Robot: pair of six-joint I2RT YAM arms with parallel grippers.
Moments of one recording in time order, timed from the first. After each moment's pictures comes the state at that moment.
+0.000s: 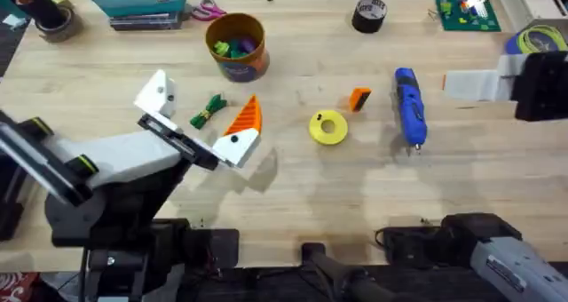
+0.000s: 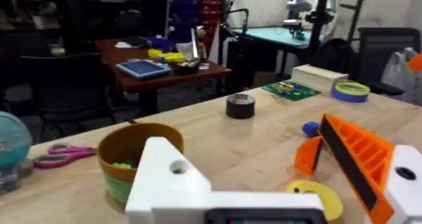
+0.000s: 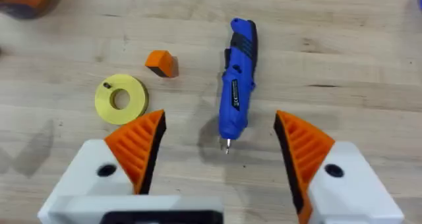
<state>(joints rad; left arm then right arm) 0.01 0.01 0.03 0.16 0.61 -0.13 0.00 0.84 1.14 -1.20 -0.06 0.01</state>
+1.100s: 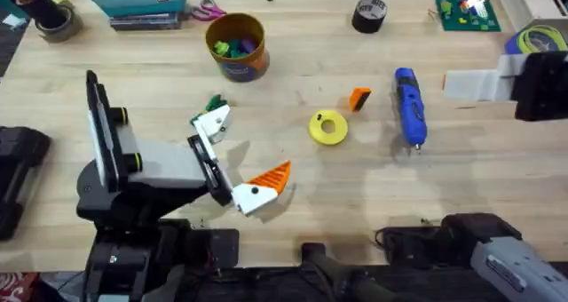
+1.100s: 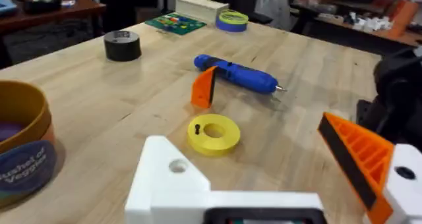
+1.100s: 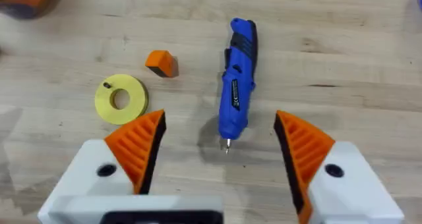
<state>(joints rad) -0.02 0.01 0.01 -0.11 1.05 -0.02 0.00 0.84 1.14 -1.20 -0.06 0.01</state>
